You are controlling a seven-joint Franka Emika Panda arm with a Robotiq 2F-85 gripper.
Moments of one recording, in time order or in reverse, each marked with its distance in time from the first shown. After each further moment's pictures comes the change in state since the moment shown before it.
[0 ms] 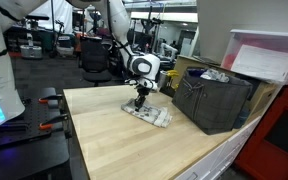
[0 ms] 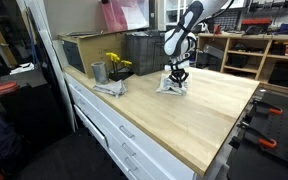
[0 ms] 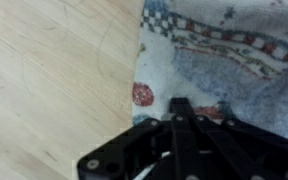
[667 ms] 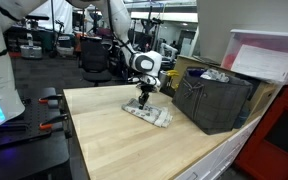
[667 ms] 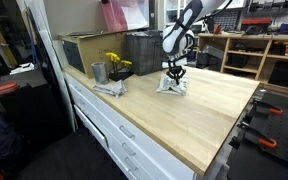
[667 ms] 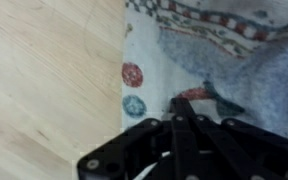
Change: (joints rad) arm 0.004 0.000 -0.003 0.044 -0.033 0.003 0.021
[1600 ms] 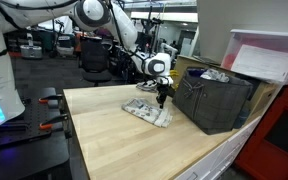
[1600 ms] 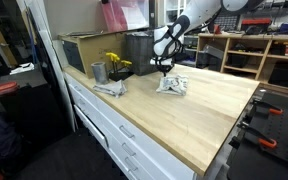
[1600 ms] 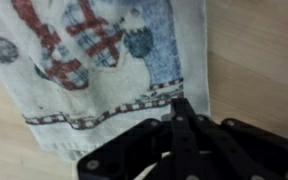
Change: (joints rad) arm -0.004 0.273 -0.054 0.470 -0.026 0.034 0.183
